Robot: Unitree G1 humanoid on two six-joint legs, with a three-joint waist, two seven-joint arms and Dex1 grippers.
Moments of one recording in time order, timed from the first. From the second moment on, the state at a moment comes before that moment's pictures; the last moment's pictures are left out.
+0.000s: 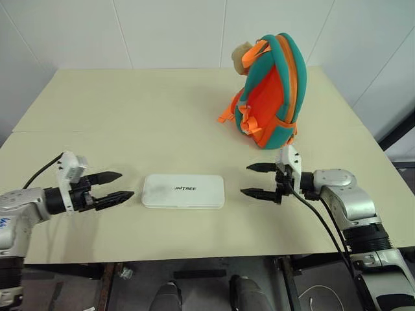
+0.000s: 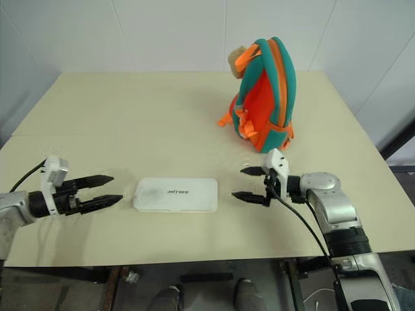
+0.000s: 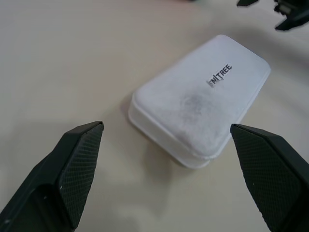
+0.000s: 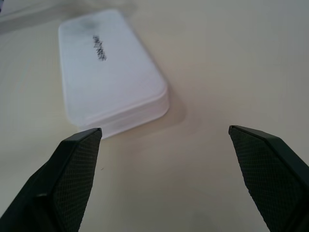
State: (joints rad) left arm -0.23 0.91 0.33 0.12 -0.62 0.65 -1.11; right arm -0.58 -0.63 0.10 0.15 0.35 0.44 1.19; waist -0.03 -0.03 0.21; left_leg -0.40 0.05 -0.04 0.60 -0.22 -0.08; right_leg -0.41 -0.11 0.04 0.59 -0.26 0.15
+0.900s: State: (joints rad) left arm -0.63 0.79 0.18 0.44 -0.68 1.46 -1.03; right arm -0.68 -0.55 0.14 -0.10 0.53 1.19 0.93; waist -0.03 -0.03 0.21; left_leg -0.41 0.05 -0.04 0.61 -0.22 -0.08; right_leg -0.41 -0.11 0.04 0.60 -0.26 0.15
